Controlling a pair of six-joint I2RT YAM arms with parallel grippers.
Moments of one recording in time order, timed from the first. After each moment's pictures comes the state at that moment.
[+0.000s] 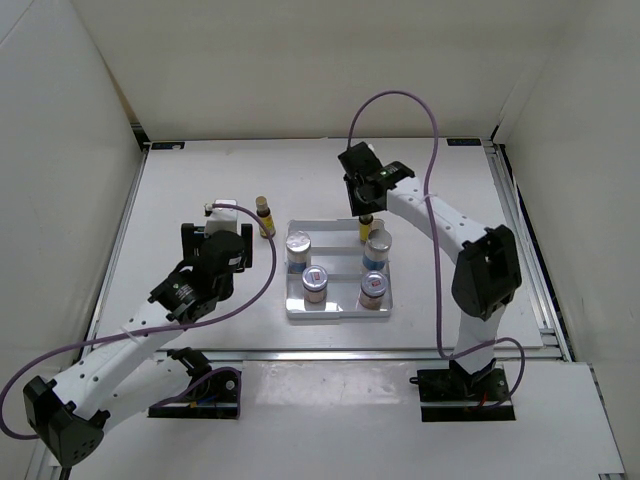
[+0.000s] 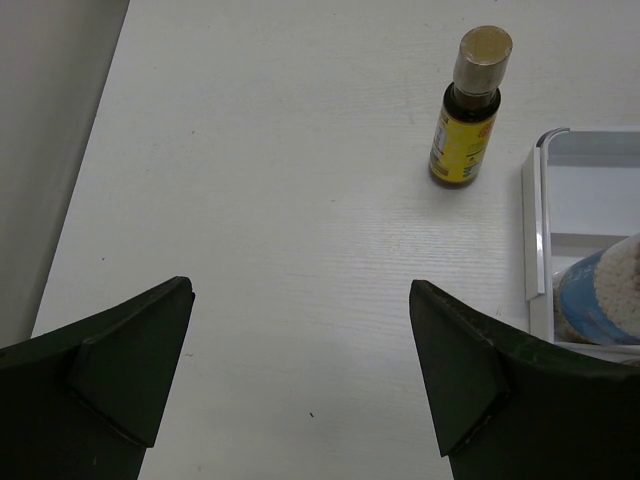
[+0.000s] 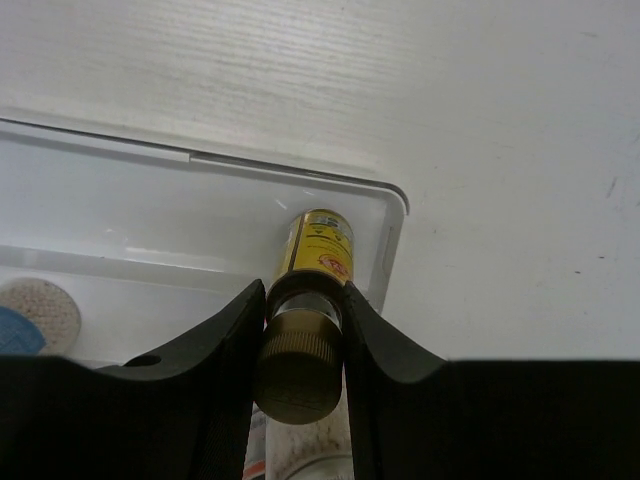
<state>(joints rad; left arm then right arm) -0.70 0.85 0.78 -0.47 -0.81 -0.20 0.64 1.85 1.67 -0.81 0.32 0.28</state>
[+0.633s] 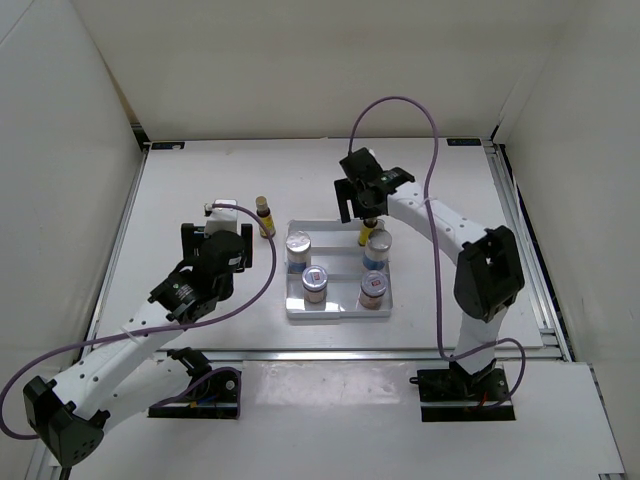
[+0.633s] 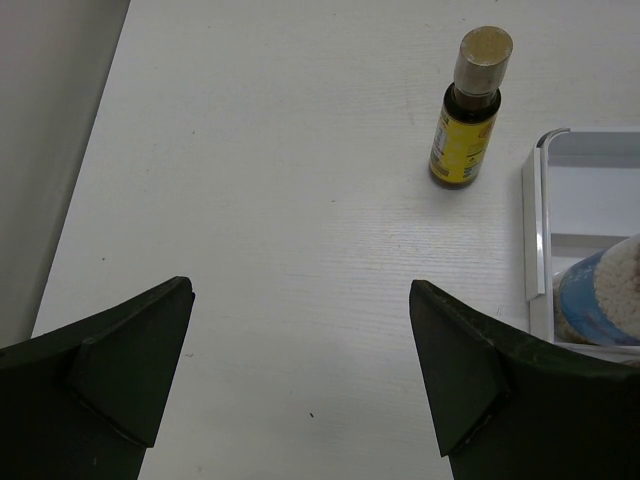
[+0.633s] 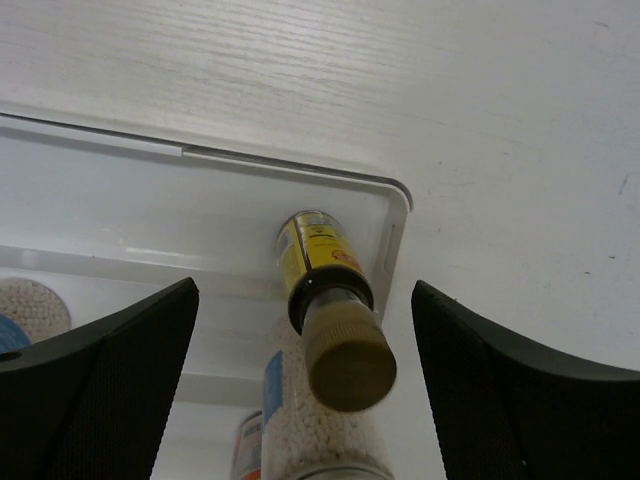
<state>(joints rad) -0.70 0.85 0.78 -0.47 -0.81 -0.20 0.64 1.86 1.60 -0.75 0.30 0.28</state>
